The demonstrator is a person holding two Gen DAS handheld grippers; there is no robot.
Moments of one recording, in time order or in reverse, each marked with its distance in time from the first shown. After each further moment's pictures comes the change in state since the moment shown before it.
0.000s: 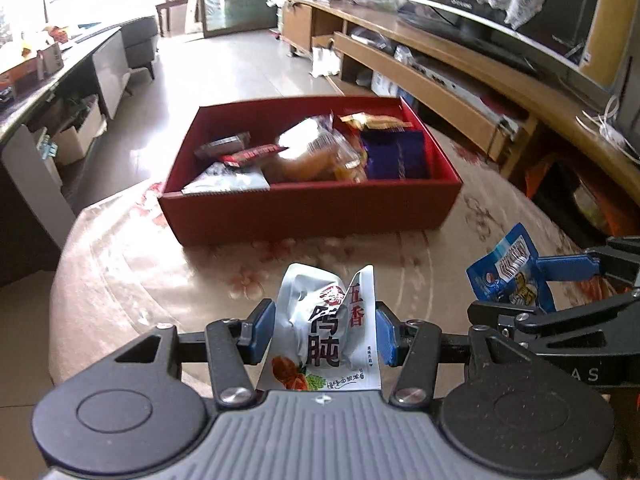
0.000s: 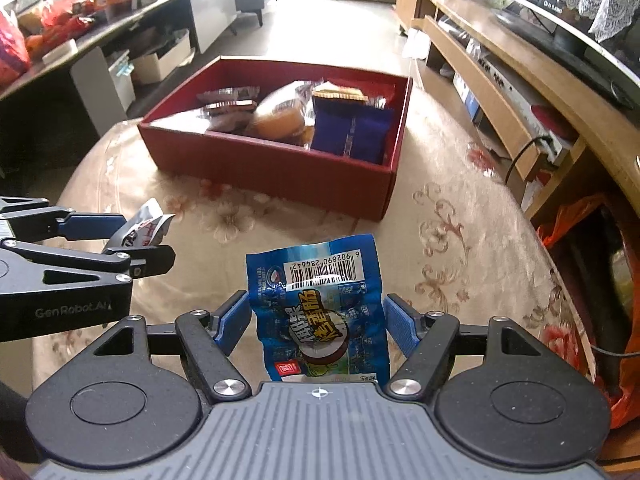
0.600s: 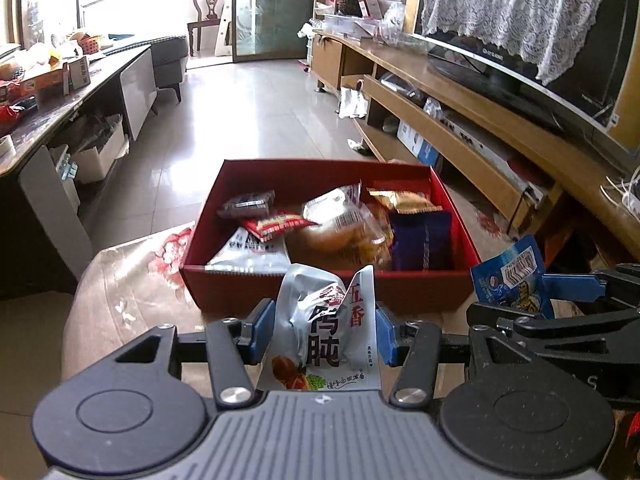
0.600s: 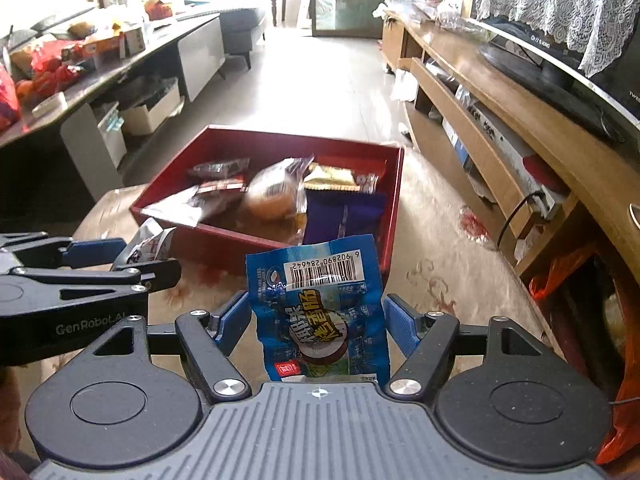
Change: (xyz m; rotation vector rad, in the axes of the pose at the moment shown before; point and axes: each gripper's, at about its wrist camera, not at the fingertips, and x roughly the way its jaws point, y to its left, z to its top) left arm 0.001 0.011 0.049 -0.080 -0.099 0.040; right arm -0.006 -0.004 0.050 0.045 -0.116 -0.018
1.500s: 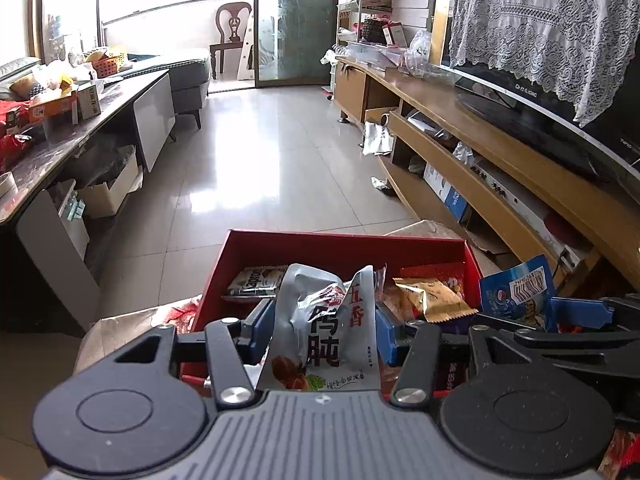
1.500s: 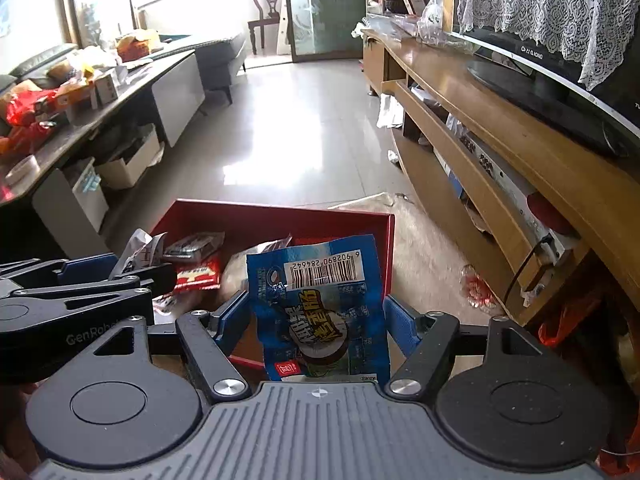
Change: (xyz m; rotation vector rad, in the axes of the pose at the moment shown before) left arm 0.042 -0.002 0.065 -0.022 -0.074 0.075; right arm 0.033 -0.019 0.057 0.085 -0.067 -0.001
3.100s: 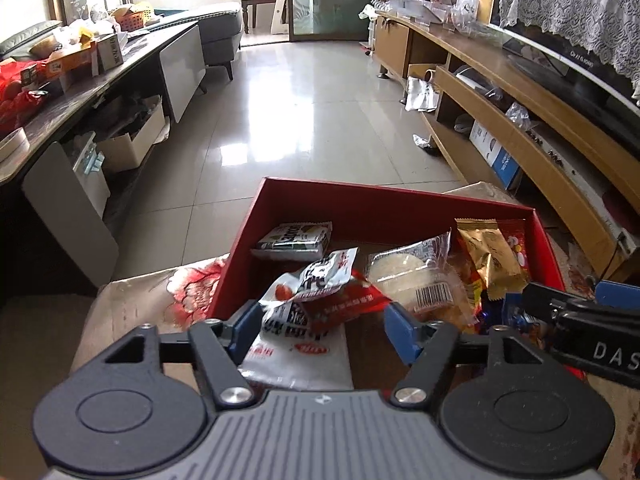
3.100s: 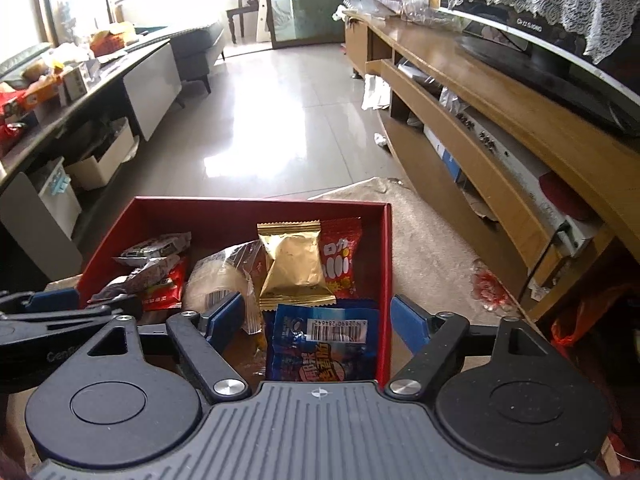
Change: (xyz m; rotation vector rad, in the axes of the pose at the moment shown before) left arm 0.047 0.021 -0.007 -0.050 0.141 0.093; right arm 0.045 -0.007 0.004 0.043 0.039 -0.041
